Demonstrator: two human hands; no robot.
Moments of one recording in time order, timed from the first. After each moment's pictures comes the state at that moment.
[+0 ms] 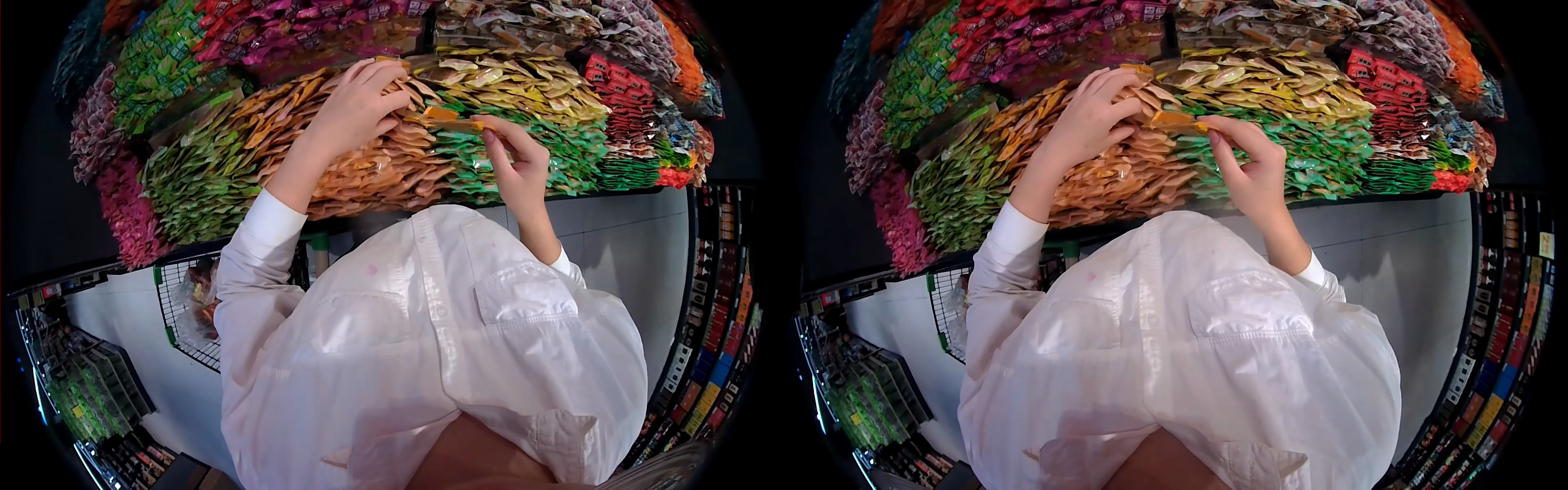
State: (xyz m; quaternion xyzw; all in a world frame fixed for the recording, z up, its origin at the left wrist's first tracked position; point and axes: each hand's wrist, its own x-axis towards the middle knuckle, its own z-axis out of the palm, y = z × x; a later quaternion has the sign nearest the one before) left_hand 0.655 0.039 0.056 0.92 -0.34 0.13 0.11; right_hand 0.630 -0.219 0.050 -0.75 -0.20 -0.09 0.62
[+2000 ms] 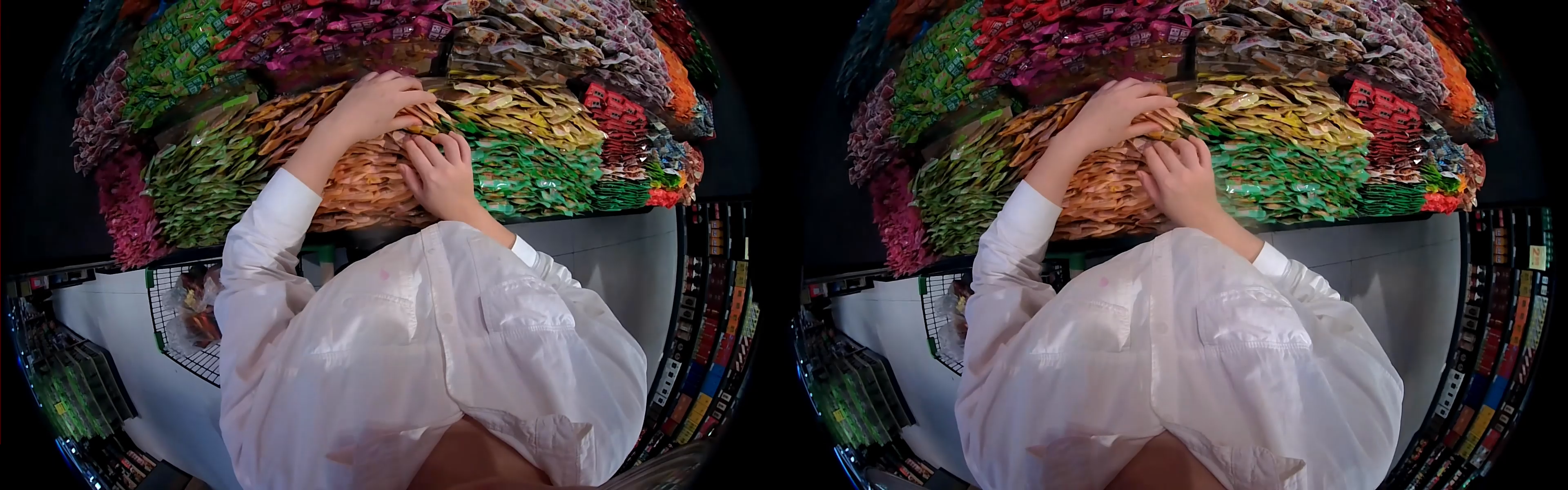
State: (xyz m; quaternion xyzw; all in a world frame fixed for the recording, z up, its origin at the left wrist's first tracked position) left_hand 0.688 0.050 0.046 0.95 -0.29 0.10 0.11; right_hand 0.630 -0.137 0.005 -0.85 -0.39 -0.30 0.21
